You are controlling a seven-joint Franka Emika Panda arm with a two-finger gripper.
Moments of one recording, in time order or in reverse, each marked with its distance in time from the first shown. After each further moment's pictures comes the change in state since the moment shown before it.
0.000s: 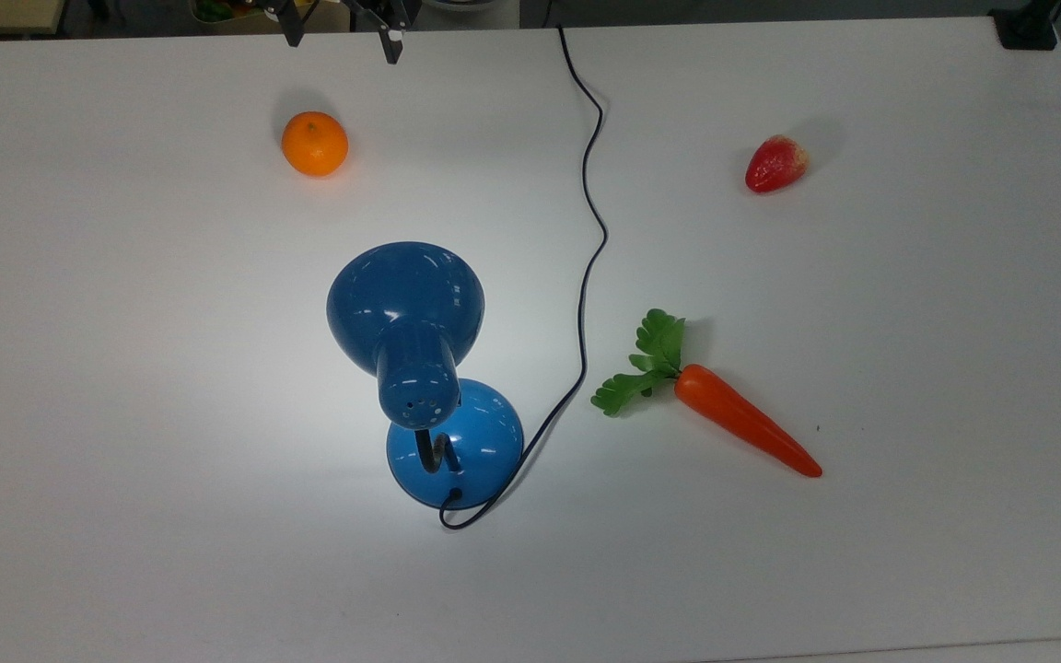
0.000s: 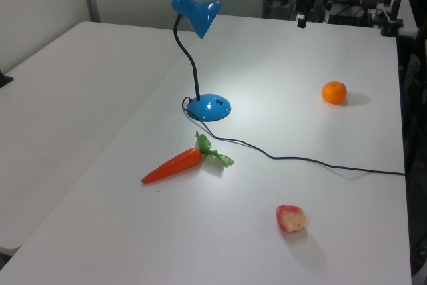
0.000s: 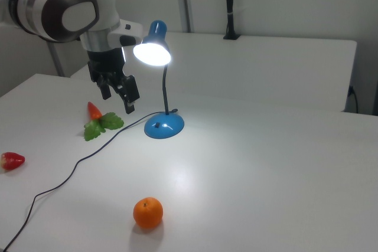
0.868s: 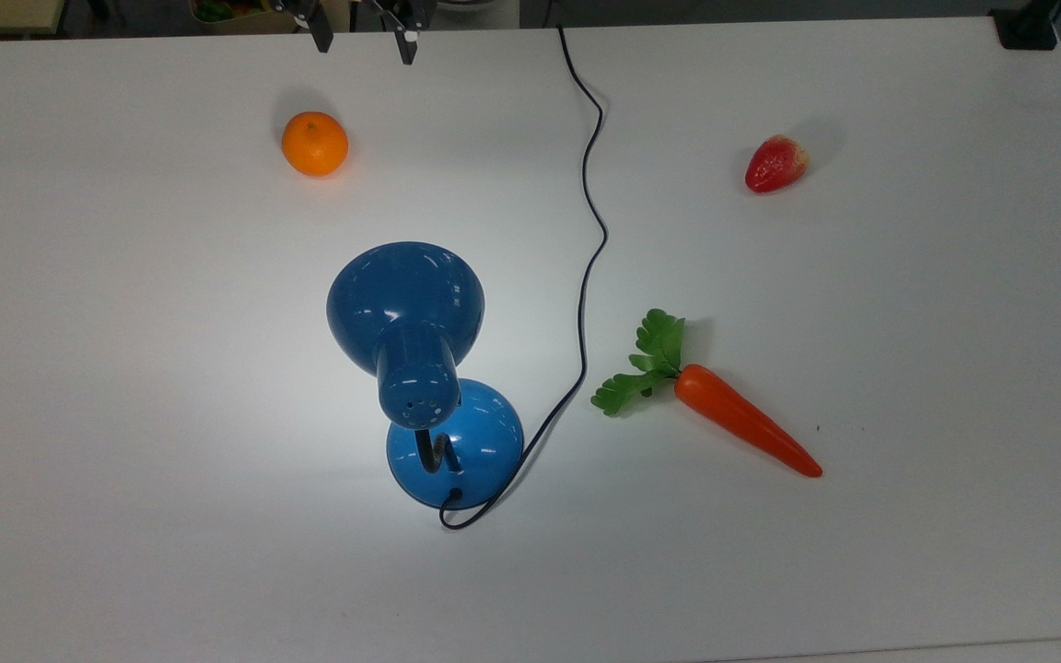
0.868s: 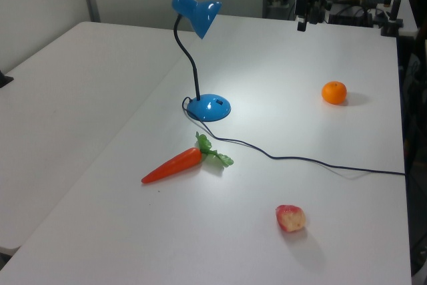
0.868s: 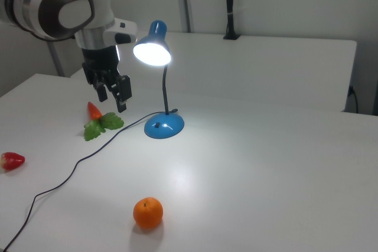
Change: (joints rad) arm 0.030 0.009 0.000 0.016 0.008 -0.024 -0.016
